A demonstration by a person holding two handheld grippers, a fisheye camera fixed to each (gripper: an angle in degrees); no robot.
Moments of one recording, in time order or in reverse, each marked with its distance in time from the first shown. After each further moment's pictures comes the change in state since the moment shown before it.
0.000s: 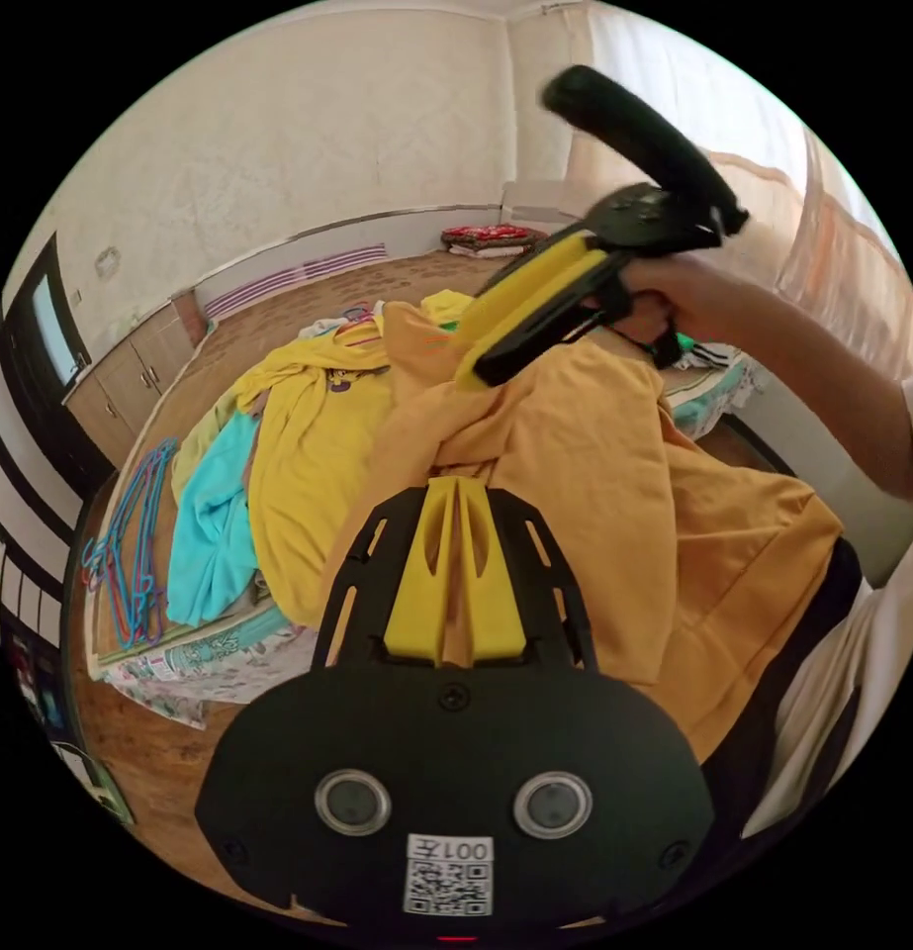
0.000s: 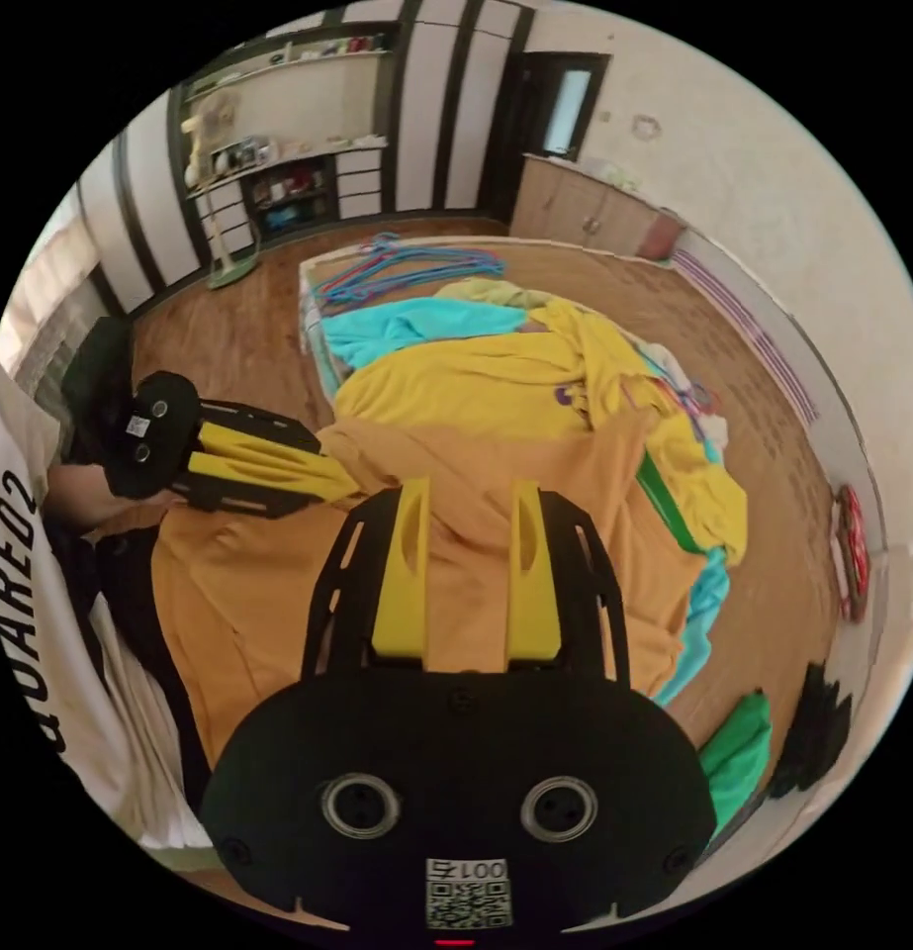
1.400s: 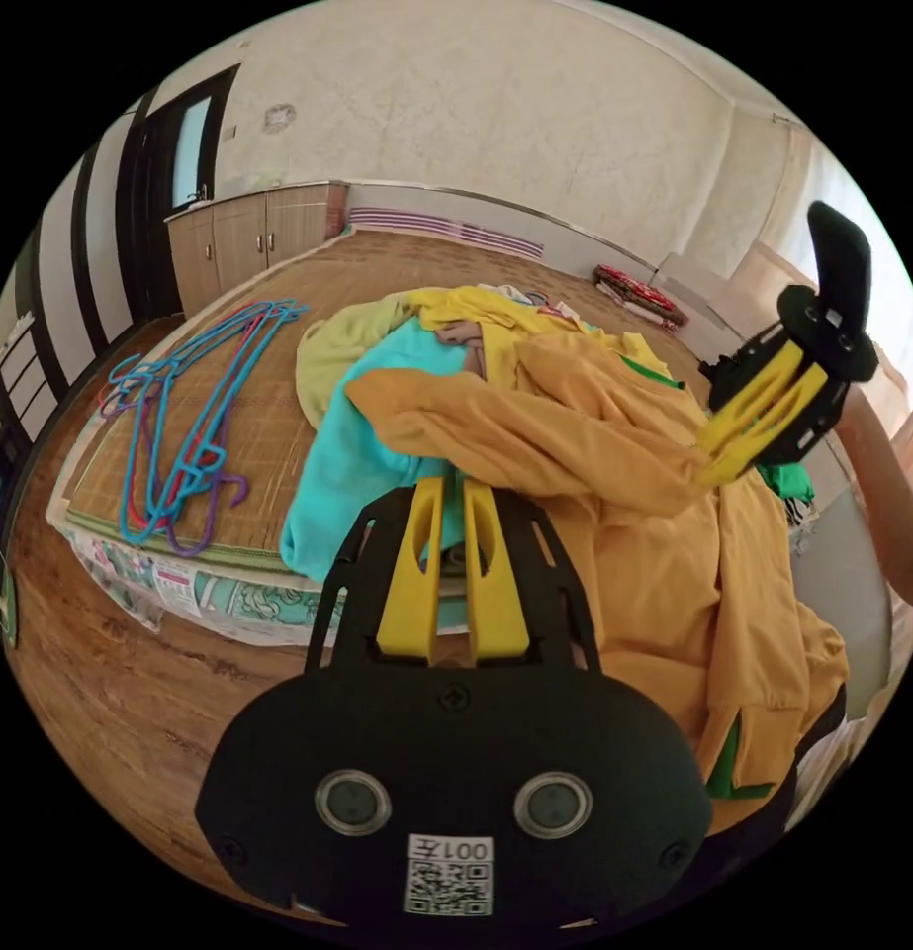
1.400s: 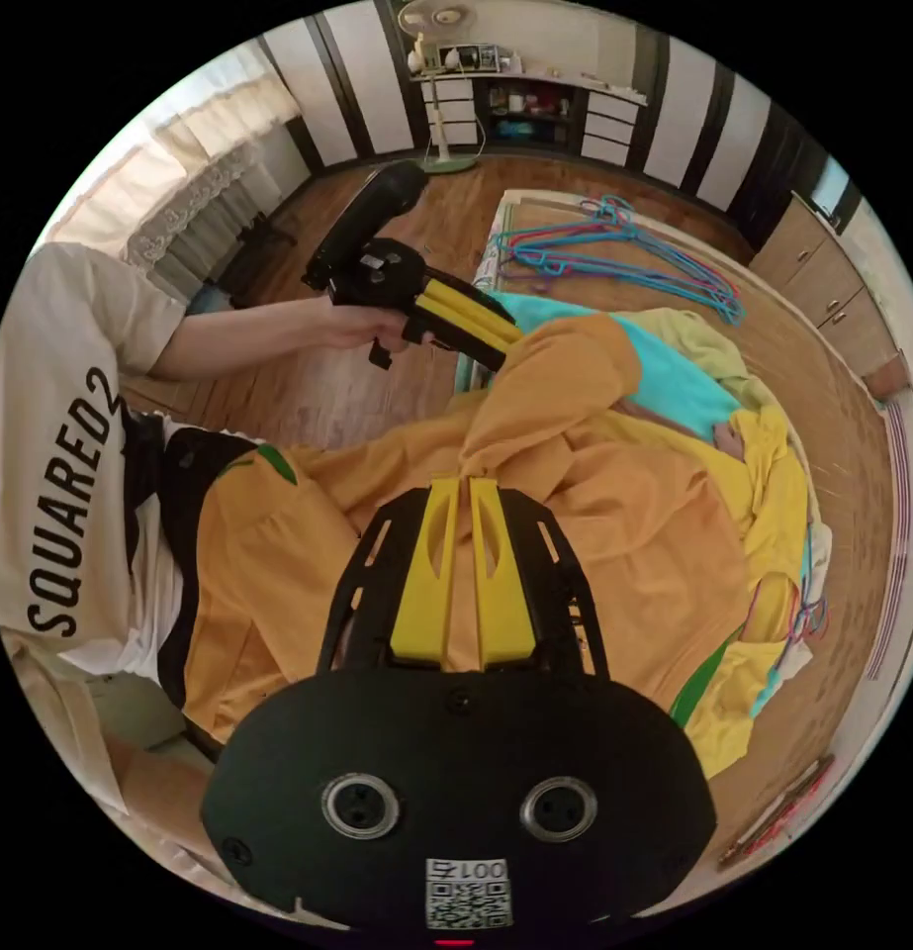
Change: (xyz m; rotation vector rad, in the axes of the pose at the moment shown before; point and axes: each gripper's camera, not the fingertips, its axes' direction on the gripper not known) left arm -0.244 0.046 -0.001 0.011 -0.047 -0.462; right arm 0.036 -0.176 0.045 -0.221 -0.392 -0.540
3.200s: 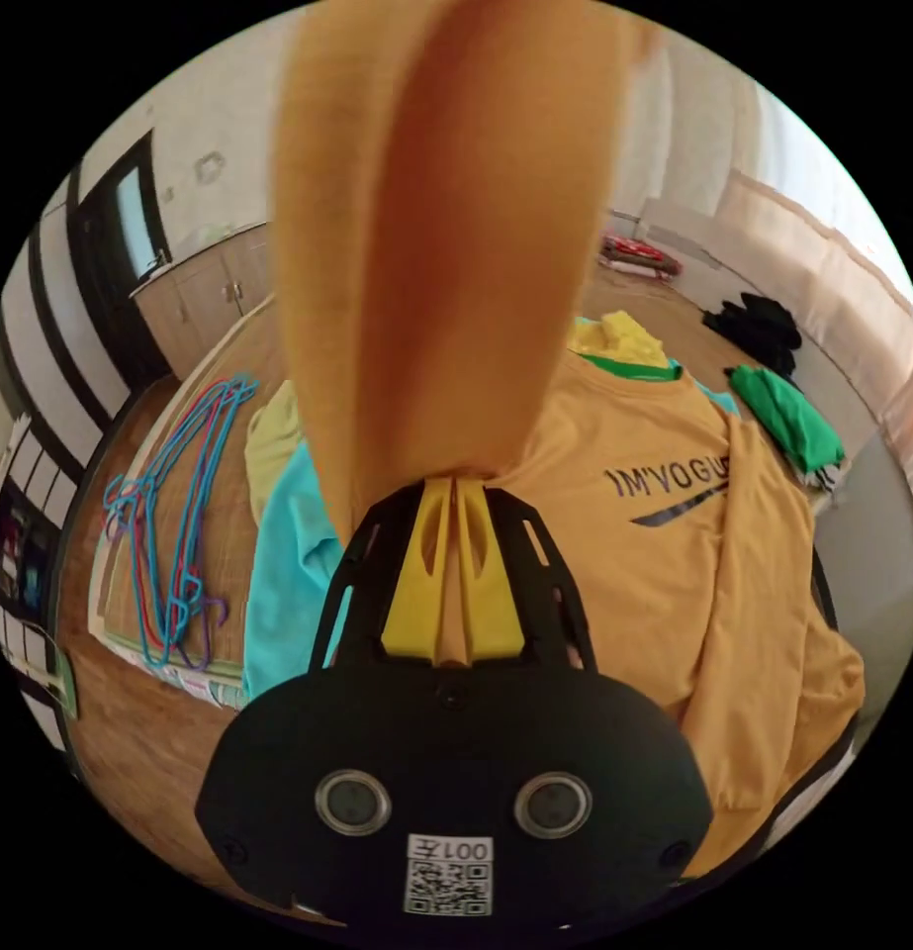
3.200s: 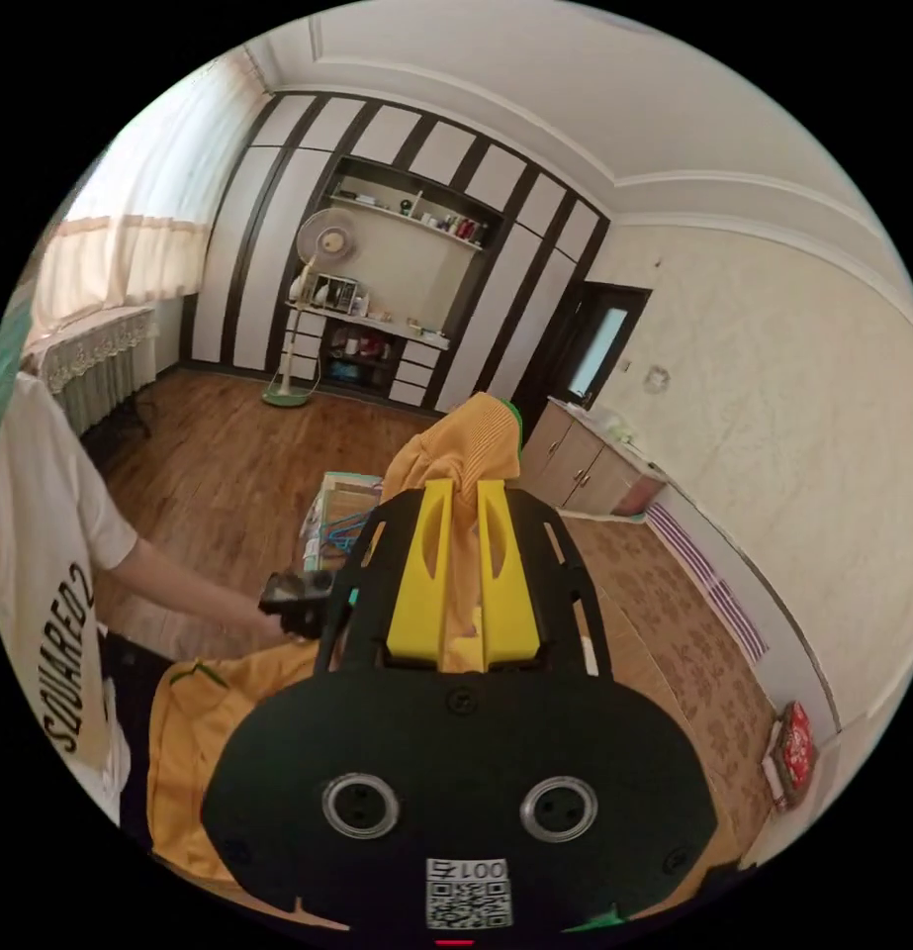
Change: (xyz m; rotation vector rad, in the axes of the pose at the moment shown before) left arm 0.094 -0.094 0.040 -0.045 -0.107 0.185; right arm -0.129 0.117 -0.198 0.717 0.625 0.117
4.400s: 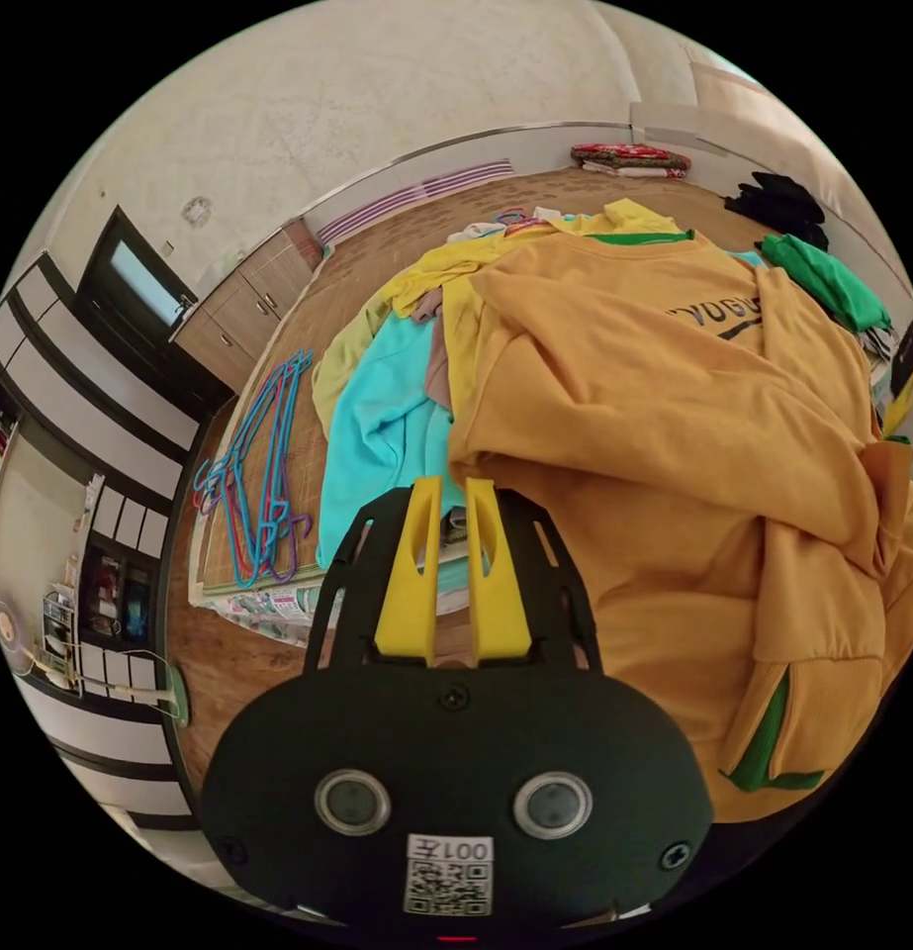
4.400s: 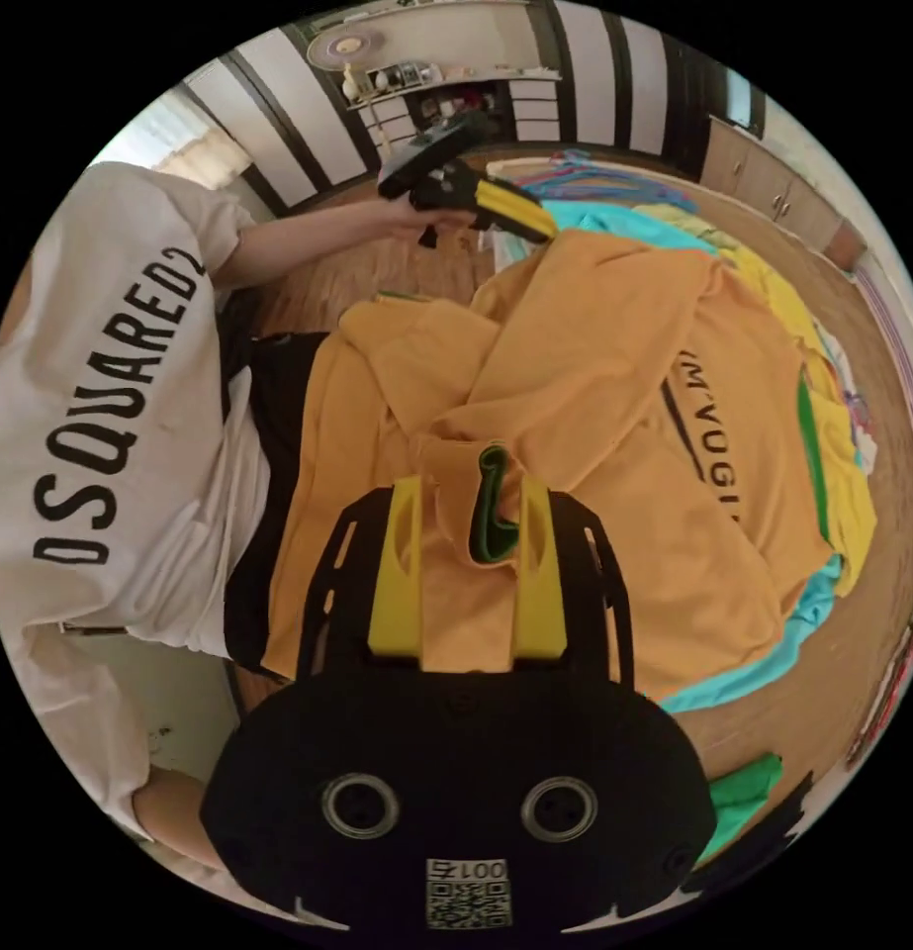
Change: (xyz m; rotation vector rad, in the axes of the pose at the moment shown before) left arm 0.067 0.063 0.029 -0.135 -0.271 0.173; right arm -0.108 0.259 0.084 -0.738 -0.608 0.133
